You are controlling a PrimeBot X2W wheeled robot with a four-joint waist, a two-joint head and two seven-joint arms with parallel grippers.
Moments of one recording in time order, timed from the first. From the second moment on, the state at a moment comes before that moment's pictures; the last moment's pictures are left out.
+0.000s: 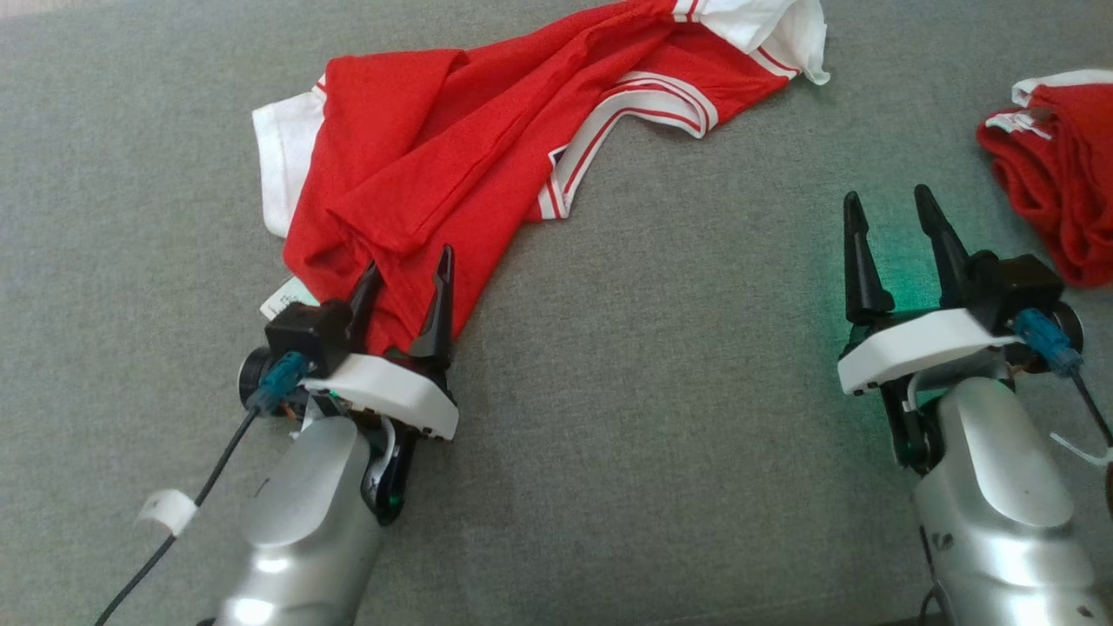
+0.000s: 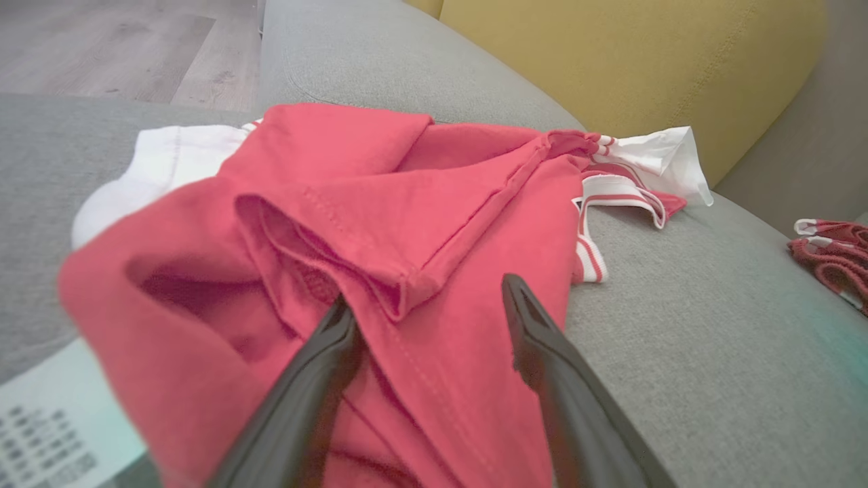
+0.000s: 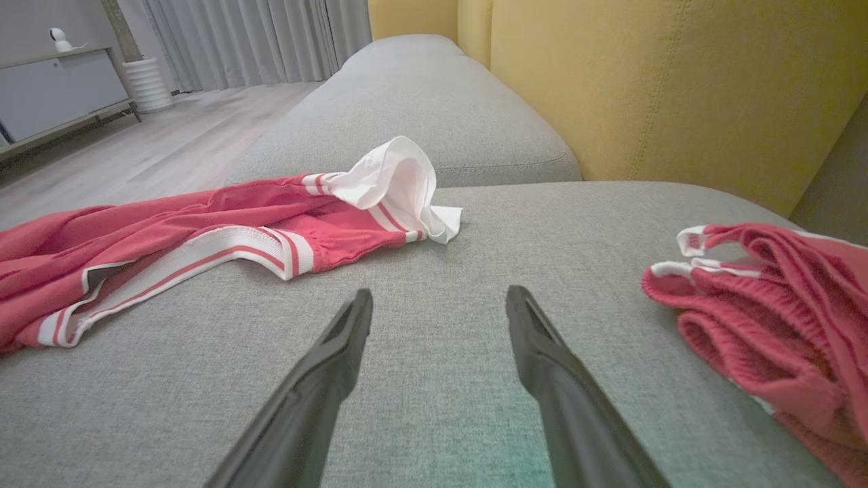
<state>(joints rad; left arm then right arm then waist) -0.54 0.04 -0.39 0.73 -0.44 -0.12 -0.26 -0.44 -0.07 0.01 0.56 0.09 0.13 -0.25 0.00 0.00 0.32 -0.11</state>
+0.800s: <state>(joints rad) -0.50 0.04 -0.35 0.69 -0.30 -0.08 -0.26 -0.42 -0.06 0.01 0.60 0.11 0.13 -0.25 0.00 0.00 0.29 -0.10</state>
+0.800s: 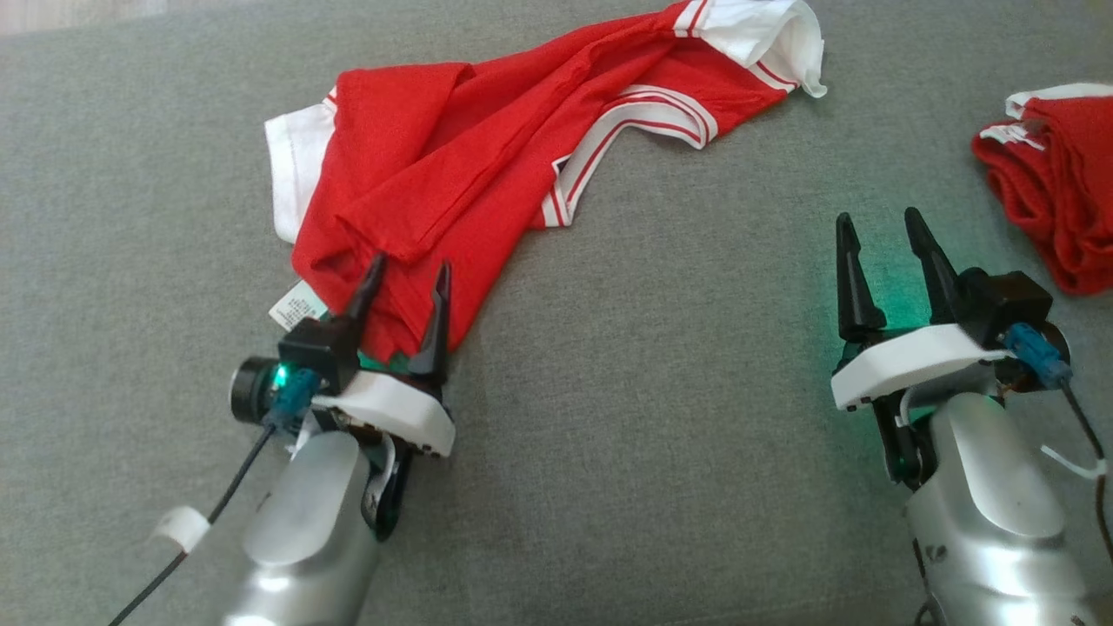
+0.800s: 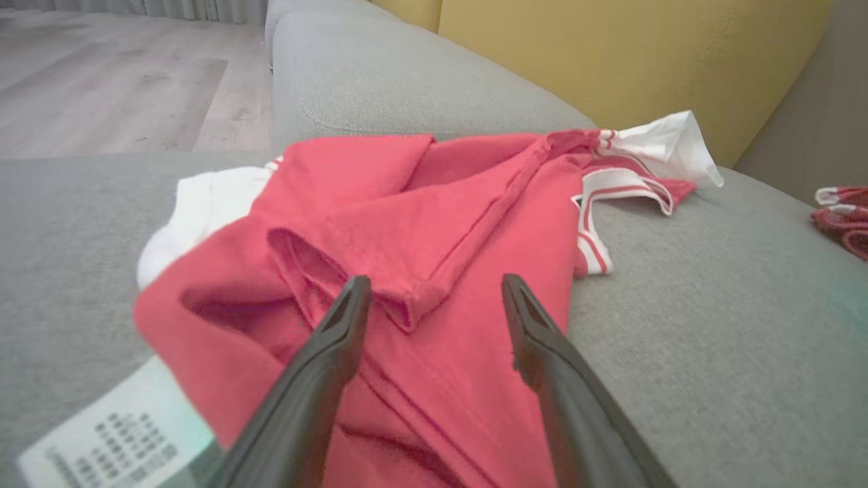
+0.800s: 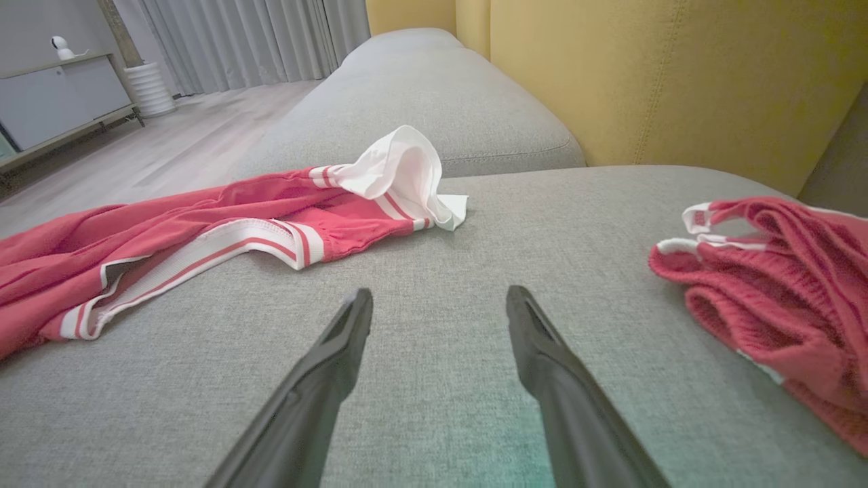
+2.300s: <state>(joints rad) -0.14 0.04 -0.13 0.55 -0.27 -0.11 -0.26 -0.28 -0.05 -0.05 0.68 0.14 0.13 -0.25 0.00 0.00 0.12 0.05</state>
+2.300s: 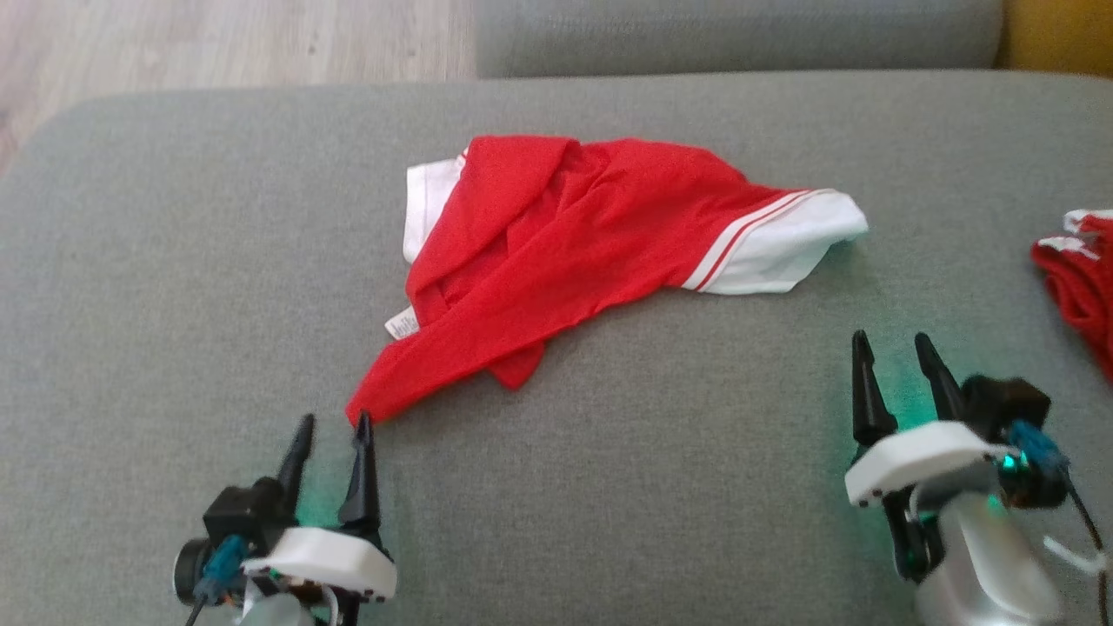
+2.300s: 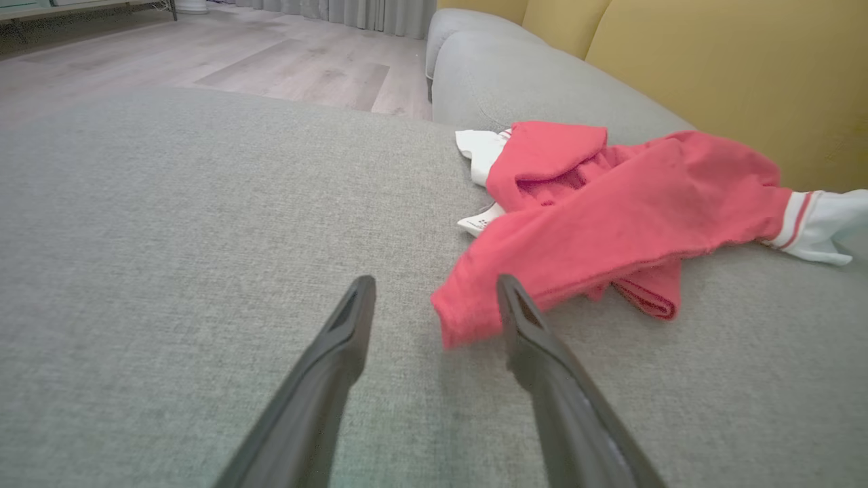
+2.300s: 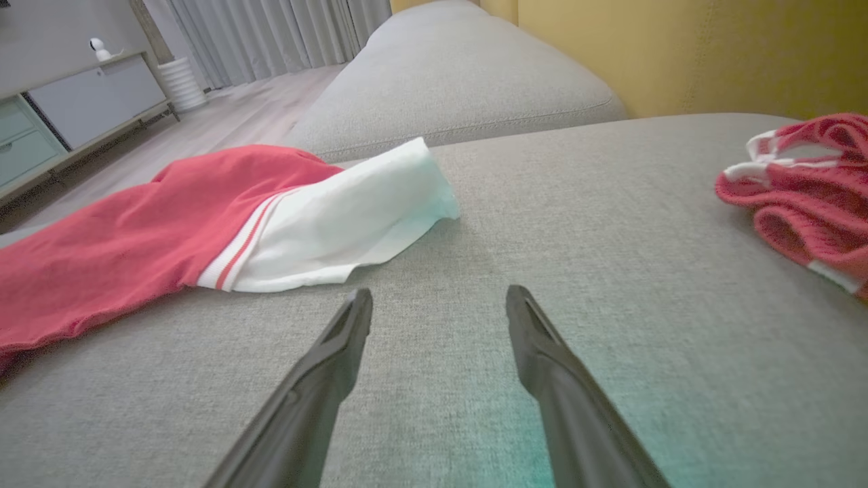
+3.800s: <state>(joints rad) -0.14 0.04 -0.10 0.53 -0.19 -0.02 -0.26 -0.20 -0.05 -0.02 0.50 0.09 0.13 -0.25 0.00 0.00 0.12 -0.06</state>
